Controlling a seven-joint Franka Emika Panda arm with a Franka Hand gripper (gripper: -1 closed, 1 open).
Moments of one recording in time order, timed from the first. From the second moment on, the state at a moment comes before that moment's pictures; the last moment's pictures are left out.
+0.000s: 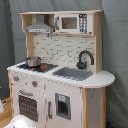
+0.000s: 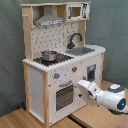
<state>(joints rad) -0.45 -1.52 1.67 -2.39 0.02 2.90 0.36</state>
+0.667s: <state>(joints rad) -0.46 -1.53 1.70 -2.45 0.02 2.97 0.54</state>
